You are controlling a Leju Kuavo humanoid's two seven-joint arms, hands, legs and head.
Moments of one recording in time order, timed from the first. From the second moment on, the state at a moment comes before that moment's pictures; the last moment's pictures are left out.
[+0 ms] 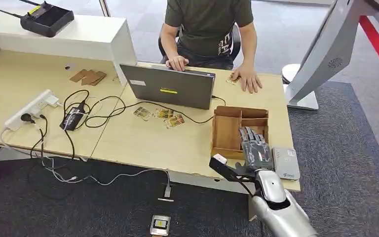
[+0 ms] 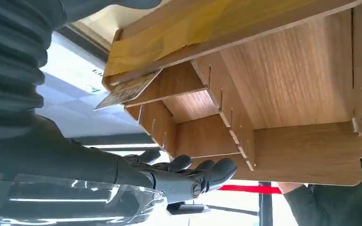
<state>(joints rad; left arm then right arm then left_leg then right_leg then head) -0.16 0.21 -1.05 -0.22 0.92 -0.02 -0.06 -0.46 -0.12 0.76 -1.03 1.17 -0.19 0.35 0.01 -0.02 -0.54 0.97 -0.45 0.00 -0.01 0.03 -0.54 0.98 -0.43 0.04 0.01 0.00</state>
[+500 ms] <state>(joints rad) -0.16 0.21 -1.05 -0.22 0.91 -0.01 -0.05 -0.47 -0.15 0.75 -1.03 1.15 -0.16 0.41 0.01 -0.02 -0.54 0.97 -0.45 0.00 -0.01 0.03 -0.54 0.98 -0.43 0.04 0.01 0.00</state>
